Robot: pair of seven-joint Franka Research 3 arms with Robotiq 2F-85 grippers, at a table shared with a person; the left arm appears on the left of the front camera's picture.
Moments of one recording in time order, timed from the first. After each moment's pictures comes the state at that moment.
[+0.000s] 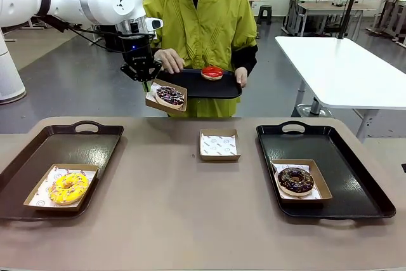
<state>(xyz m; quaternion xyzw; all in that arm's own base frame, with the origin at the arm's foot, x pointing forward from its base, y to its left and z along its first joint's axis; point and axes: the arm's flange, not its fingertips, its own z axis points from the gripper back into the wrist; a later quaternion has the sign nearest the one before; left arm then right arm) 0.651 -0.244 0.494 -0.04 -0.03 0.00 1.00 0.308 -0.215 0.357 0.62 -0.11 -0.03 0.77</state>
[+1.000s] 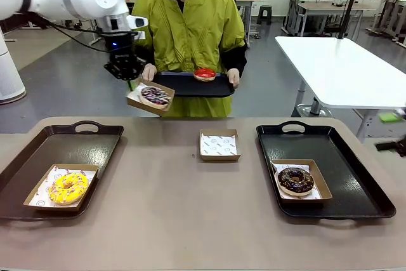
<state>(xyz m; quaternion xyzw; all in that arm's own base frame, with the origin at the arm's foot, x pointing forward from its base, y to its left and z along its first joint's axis) 0.651 -0.187 0.502 -0.05 0.00 -0.05 1.00 0.361 -0.148 0.405 0.57 -0.09 -0.02 0.81</state>
